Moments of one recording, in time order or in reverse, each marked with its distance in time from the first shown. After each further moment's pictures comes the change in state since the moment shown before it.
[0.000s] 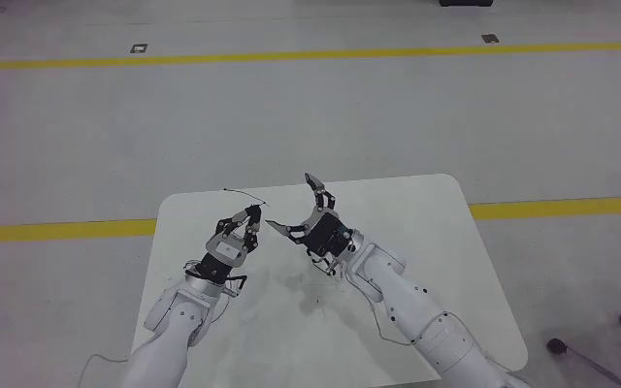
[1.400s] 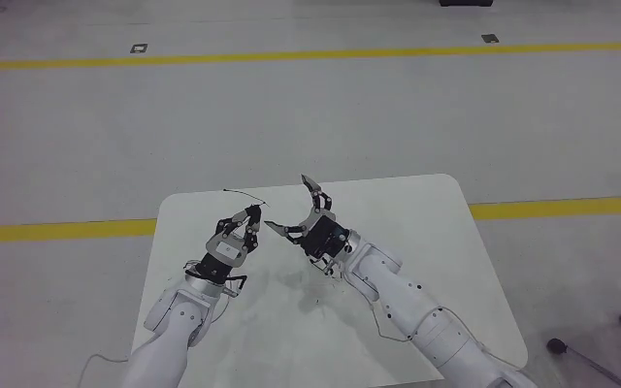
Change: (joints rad) left arm 0.000 0.000 0.000 0.000 0.000 0.000 0.000; right arm 0.034 0.001 -0.049 0.063 0.000 0.042 -0.053
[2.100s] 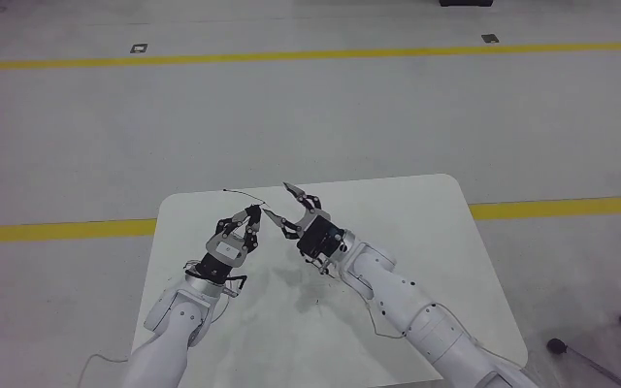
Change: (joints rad) left arm 0.000 0.000 0.000 0.000 0.000 0.000 0.000; right arm 0.030 -0.025 -0.025 0.057 0.014 -0.014 -0.038
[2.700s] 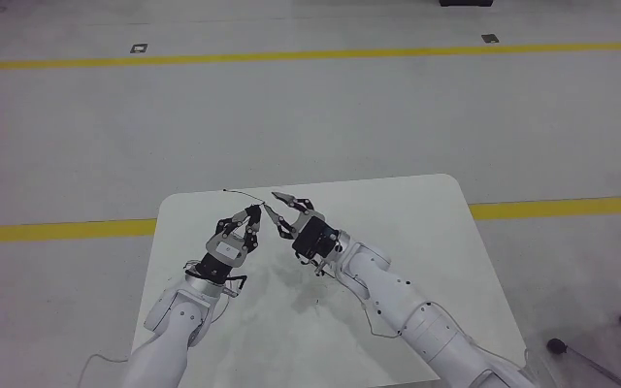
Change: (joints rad) left arm 0.000 0.000 0.000 0.000 0.000 0.000 0.000; right arm 0.010 -0.021 -0.011 0.024 0.002 -0.025 -0.004
